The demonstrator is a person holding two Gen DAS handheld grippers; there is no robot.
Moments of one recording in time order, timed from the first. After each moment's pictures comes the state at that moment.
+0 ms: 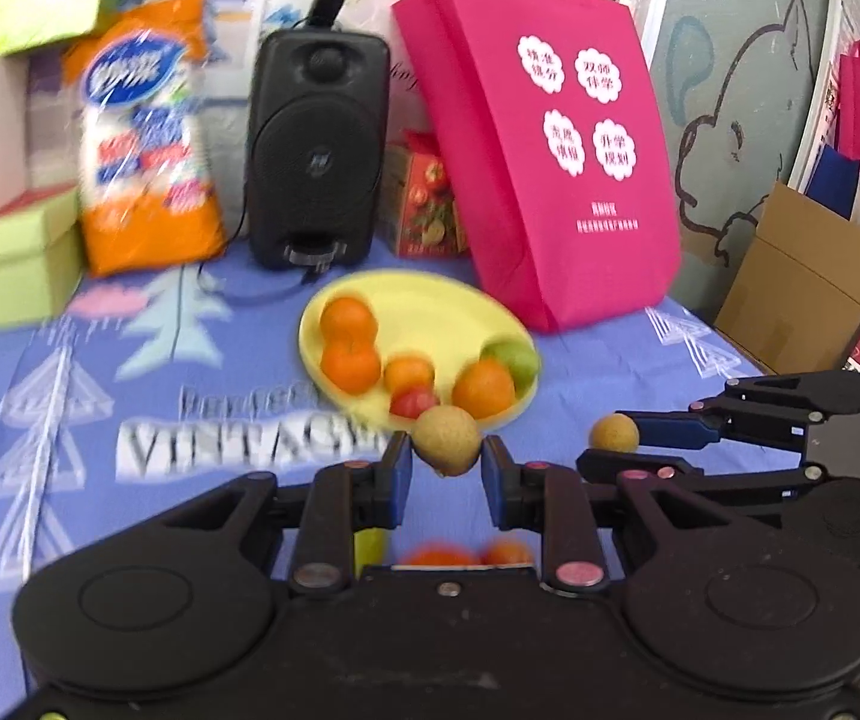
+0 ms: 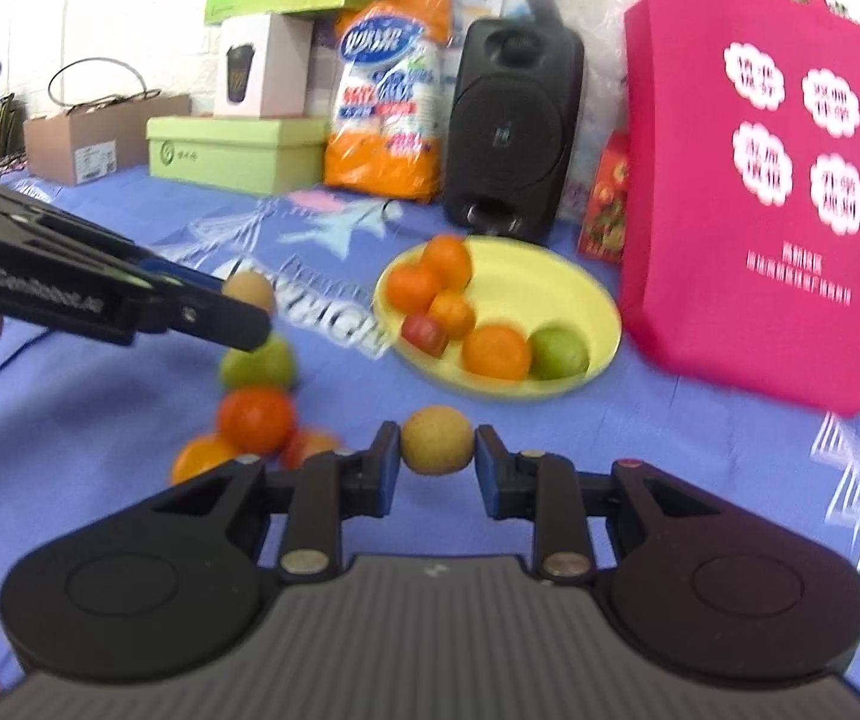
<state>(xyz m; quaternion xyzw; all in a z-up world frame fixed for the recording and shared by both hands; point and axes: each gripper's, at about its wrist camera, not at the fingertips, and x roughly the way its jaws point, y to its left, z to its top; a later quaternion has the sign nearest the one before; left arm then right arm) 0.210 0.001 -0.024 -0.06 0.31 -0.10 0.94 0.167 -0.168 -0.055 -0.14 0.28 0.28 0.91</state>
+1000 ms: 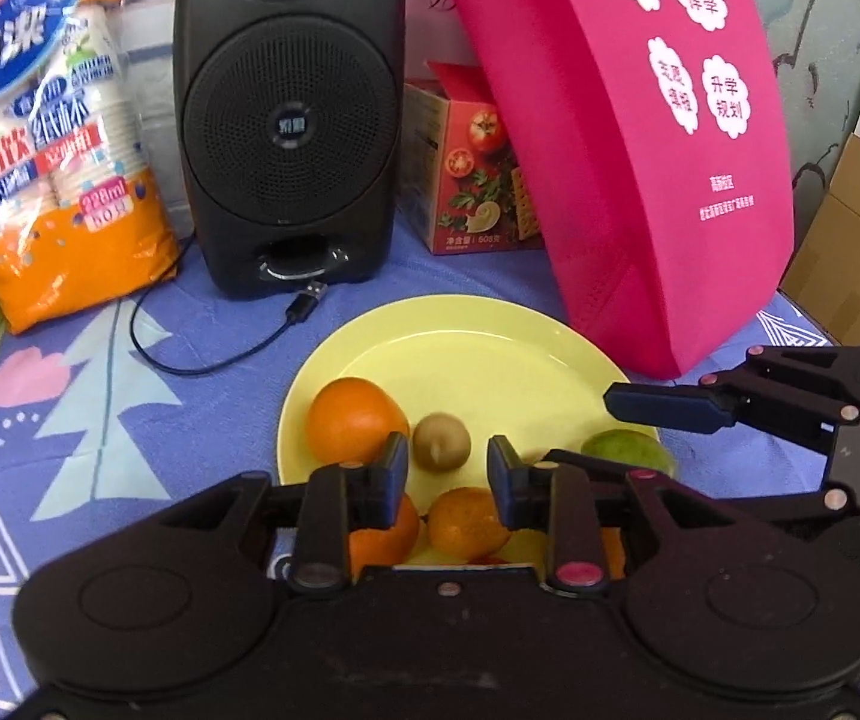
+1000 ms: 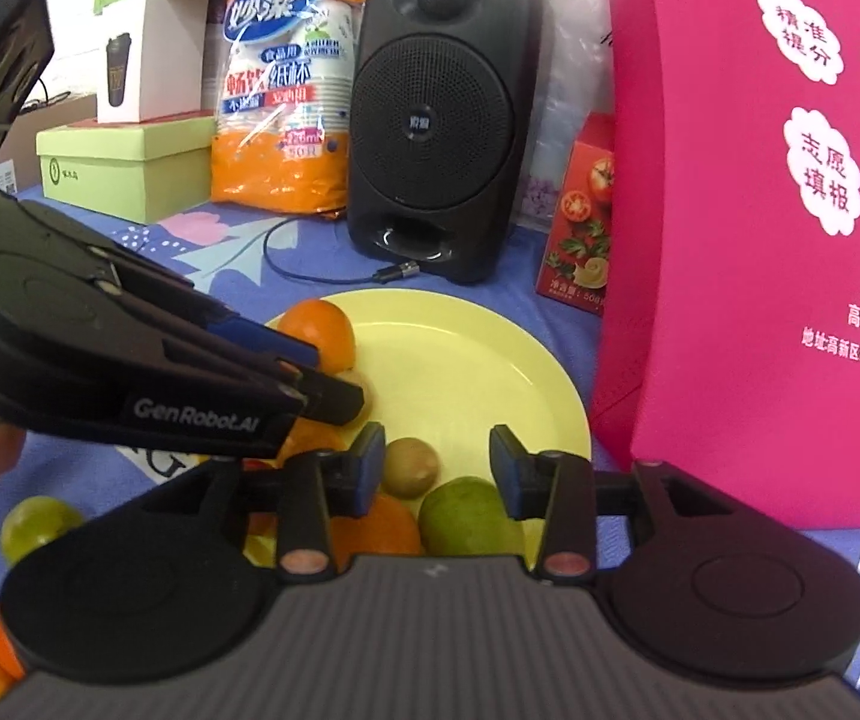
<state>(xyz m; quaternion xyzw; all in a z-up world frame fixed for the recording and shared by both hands) 0.376 0.004 -0.067 -0.03 0.38 -0.07 0.92 0.307 -0.137 -0.079 -0.14 0.31 0.25 0.91</state>
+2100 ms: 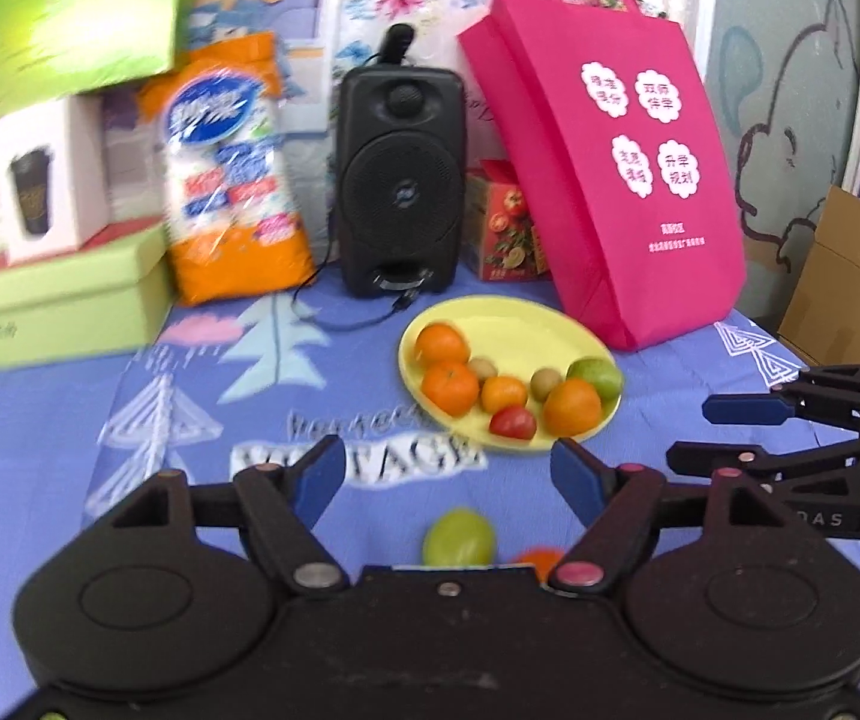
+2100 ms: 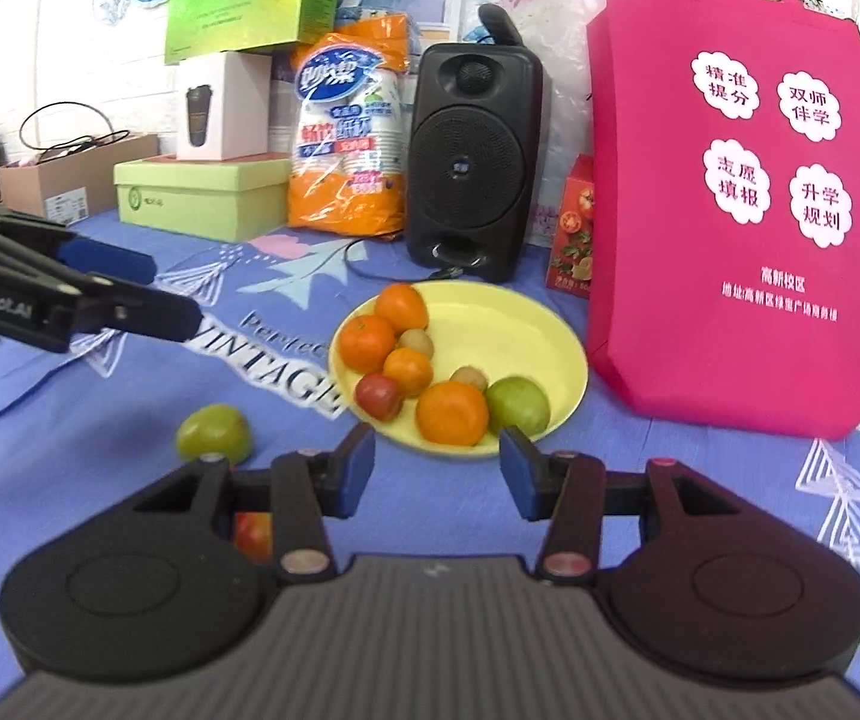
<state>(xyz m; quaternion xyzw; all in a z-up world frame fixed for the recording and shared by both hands) 0.176 0.030 -0.017 -0.04 0.30 -0.02 0.95 0.175 -0.178 -0.050 -0.12 0.28 0.28 0.91</state>
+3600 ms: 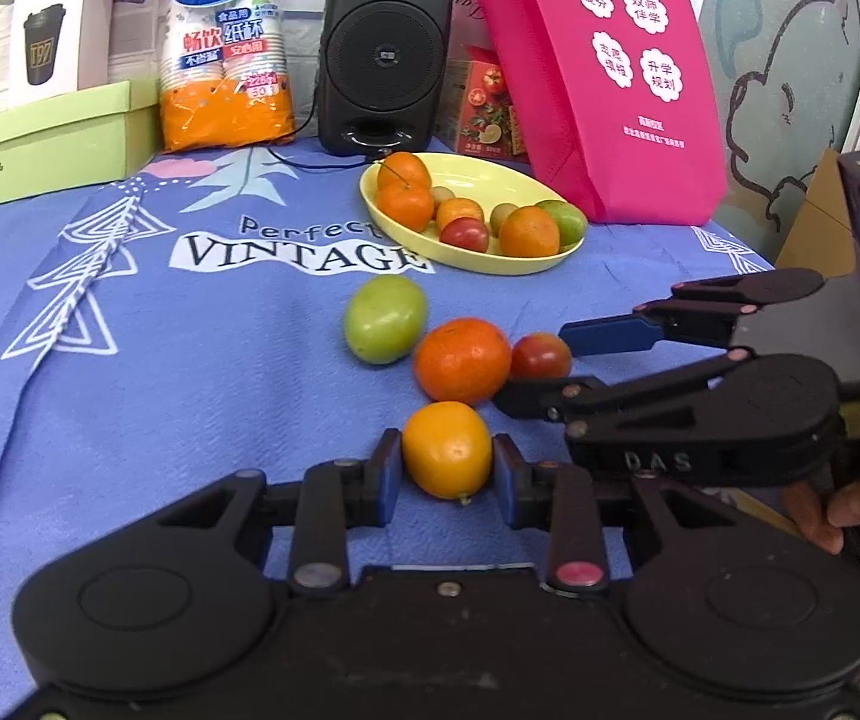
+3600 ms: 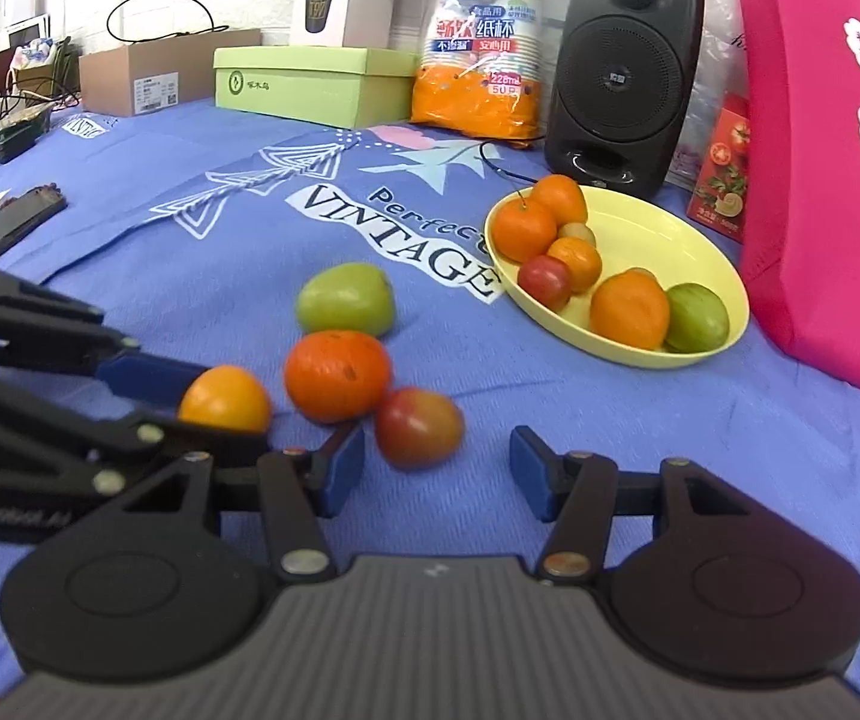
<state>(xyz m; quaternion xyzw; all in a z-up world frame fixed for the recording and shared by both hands) 0.129 -0.002 -0.096 -0.08 0.35 -0.03 0.93 0.161 -0.121 -0.107 -0.17 0.33 0.34 0.87</state>
